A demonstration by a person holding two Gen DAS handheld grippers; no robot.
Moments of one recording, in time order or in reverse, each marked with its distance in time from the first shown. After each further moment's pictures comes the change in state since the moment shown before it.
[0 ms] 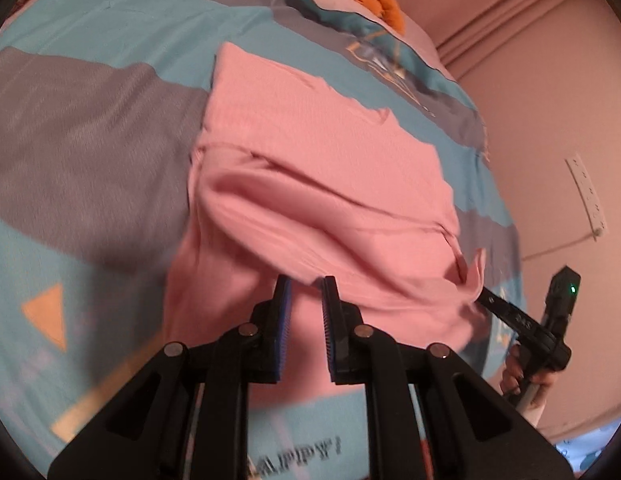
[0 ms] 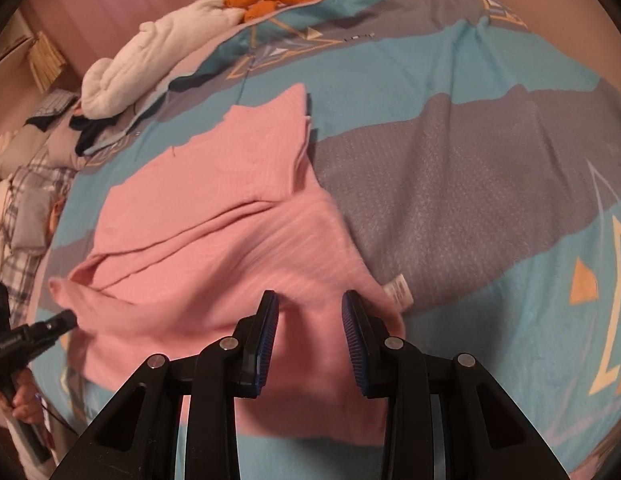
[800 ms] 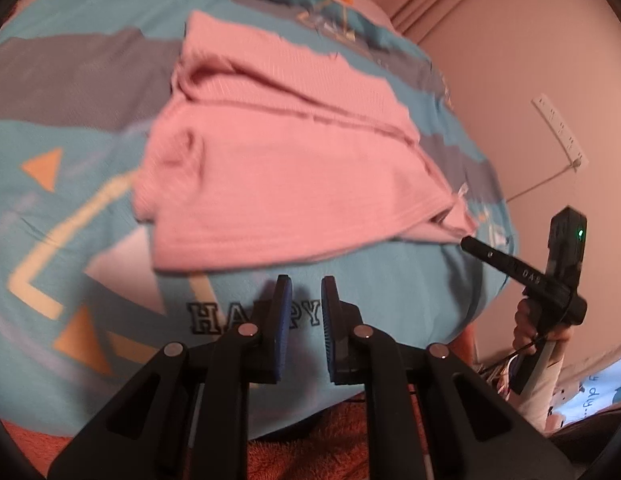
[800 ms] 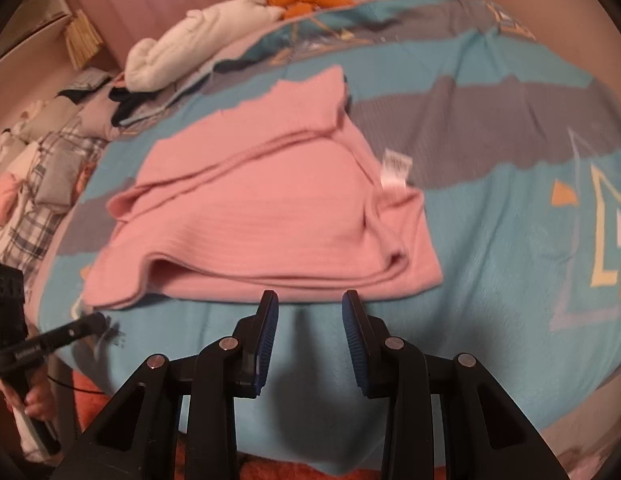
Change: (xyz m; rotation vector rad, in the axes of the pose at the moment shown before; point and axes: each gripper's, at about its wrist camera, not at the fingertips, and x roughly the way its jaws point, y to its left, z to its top) left arm -0.009 -0.010 -0.103 0.158 0.039 -0.046; right arm -0.036 0.012 -0.072 -0.073 -0.023 0.046
